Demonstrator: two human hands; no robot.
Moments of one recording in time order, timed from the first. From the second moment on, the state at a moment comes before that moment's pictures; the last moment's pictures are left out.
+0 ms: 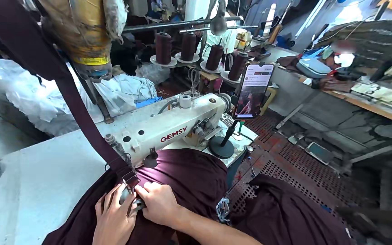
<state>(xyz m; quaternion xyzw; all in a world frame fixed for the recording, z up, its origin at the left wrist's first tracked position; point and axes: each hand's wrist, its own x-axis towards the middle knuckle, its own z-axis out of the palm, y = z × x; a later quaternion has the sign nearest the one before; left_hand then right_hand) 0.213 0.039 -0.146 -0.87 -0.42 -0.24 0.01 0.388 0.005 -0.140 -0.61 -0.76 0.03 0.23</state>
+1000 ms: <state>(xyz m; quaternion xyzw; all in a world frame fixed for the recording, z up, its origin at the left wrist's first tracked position) 0.243 0.036 -0.137 -0.80 -0.57 -0.19 0.04 0.407 0.020 -0.146 -0.57 -0.79 -0.04 0.23</state>
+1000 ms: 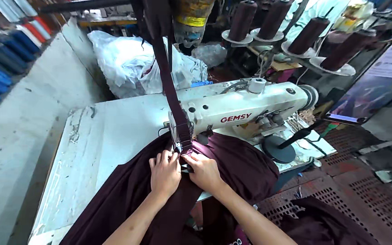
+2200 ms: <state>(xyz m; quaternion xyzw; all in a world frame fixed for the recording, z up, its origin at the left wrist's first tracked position) 0.202 0.122 -0.137 -0.84 -0.45 -0.30 -0.03 0.419 0.033 -0.113 -0.61 -0.76 0.10 0.18</state>
